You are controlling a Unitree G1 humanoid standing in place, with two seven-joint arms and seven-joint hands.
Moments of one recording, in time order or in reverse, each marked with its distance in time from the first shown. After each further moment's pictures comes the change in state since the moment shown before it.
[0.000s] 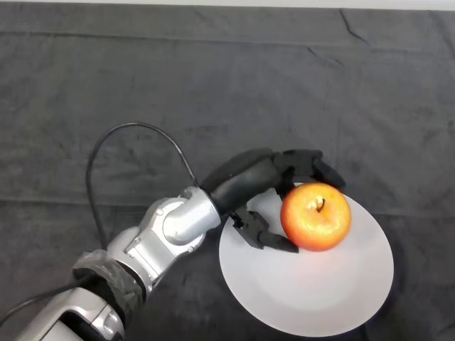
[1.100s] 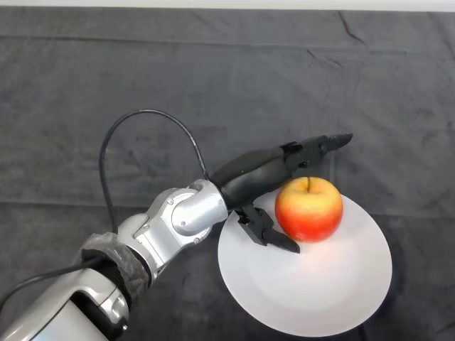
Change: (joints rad) left arm -0.071 0.124 0.023 0.071 -0.043 -0.006 -0.077; right arm 0.000 0.000 0.000 -0.001 0.001 -0.001 0.000
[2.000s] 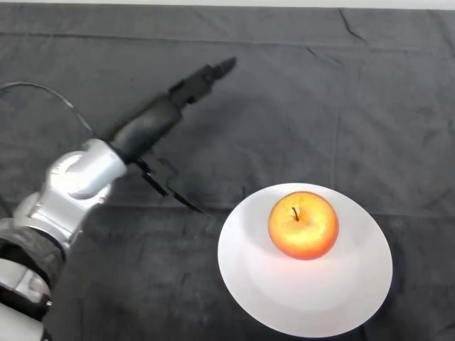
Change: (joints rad) left arm 0.043 0.191 0.285 0.073 -0.131 -0.122 -0.031; right arm 0.000 0.000 0.000 0.000 0.000 0.000 0.000
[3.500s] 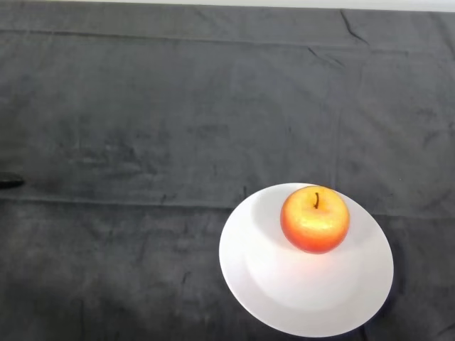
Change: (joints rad) left arm 0.160 0.236 0.471 0.198 -0.186 0.096 0.212; right arm 0.000 0.003 0.001 0.003 -0.001 0.000 0.000
